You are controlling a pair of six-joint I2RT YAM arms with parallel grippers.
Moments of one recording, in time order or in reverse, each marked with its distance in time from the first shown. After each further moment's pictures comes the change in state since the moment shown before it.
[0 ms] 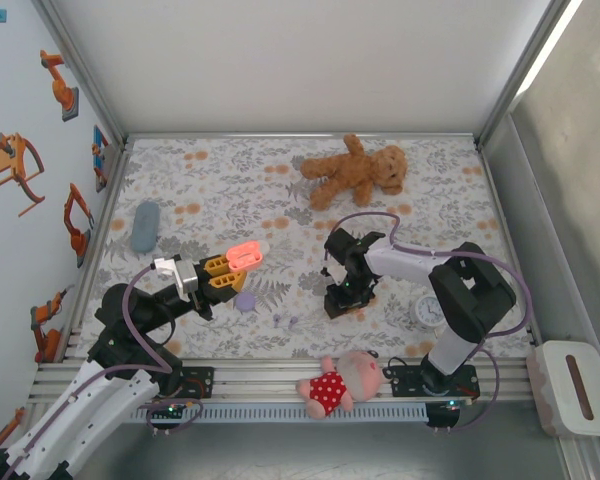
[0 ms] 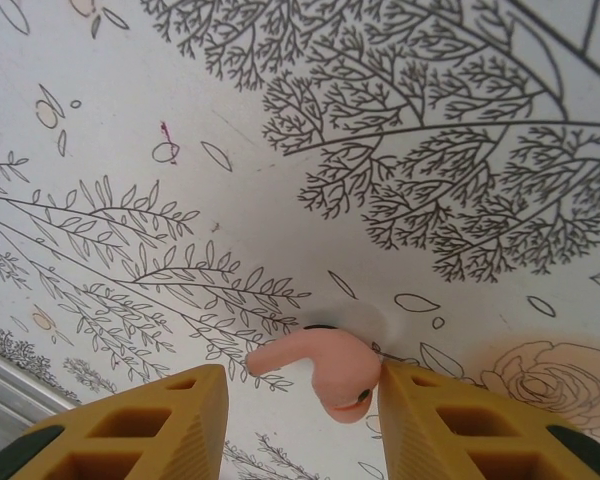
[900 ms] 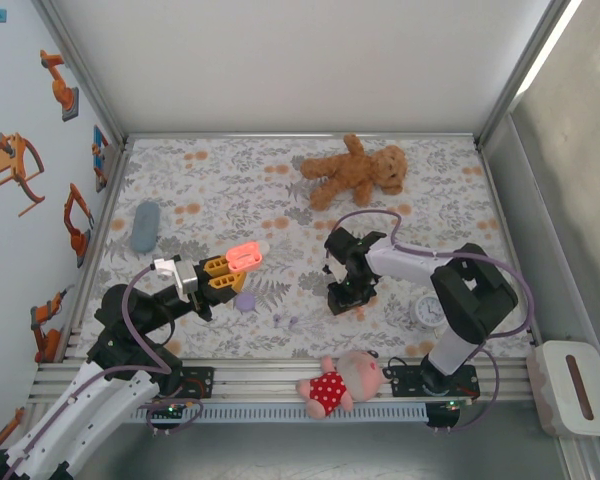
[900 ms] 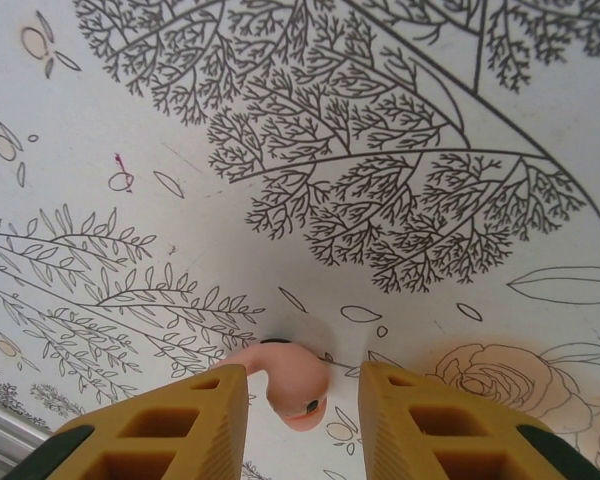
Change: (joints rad) left arm 0.000 -0.010 0.000 -0.016 -0.001 -0.002; right arm 0.000 -0.006 0.000 0.011 0.062 0.016
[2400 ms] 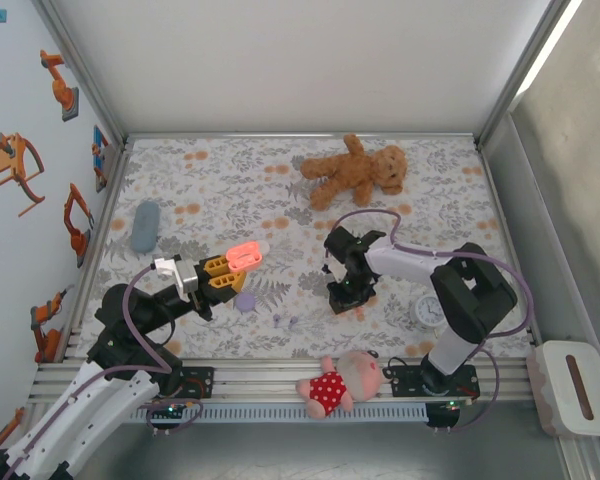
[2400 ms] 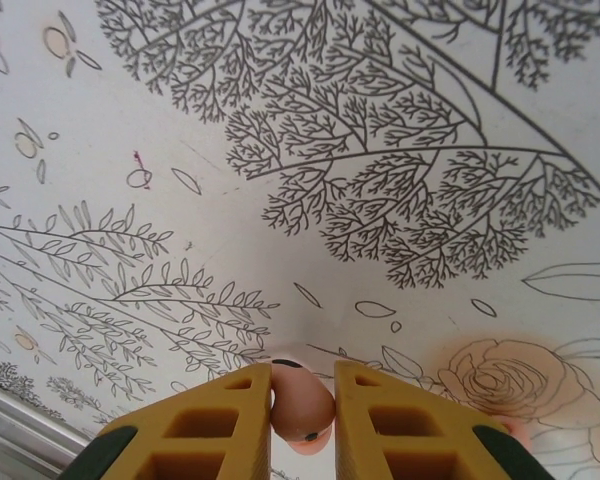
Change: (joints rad) left arm 0.000 0.003 0.000 -0.003 -0.008 0.000; right arm 0.000 -0.006 0.014 -0.017 -0.014 0.001
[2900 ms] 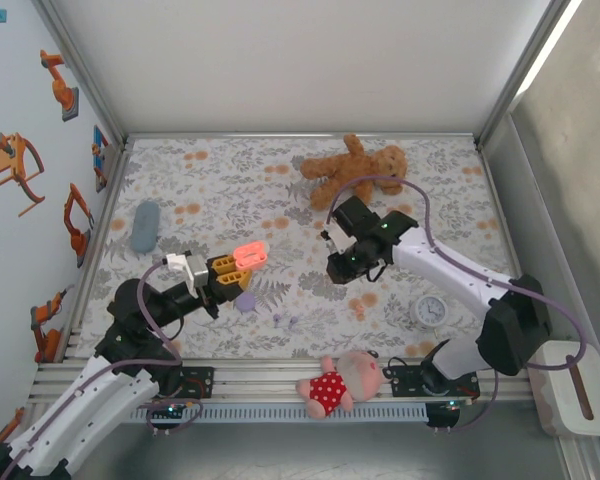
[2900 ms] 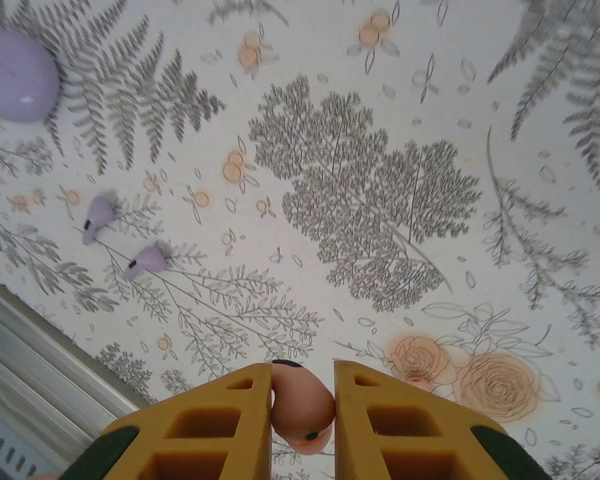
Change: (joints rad) left arm 0.000 0.051 -0.043 0.014 -0.023 -0.029; right arm 0.000 -0.237 0.218 -0.118 0.102 -0.074
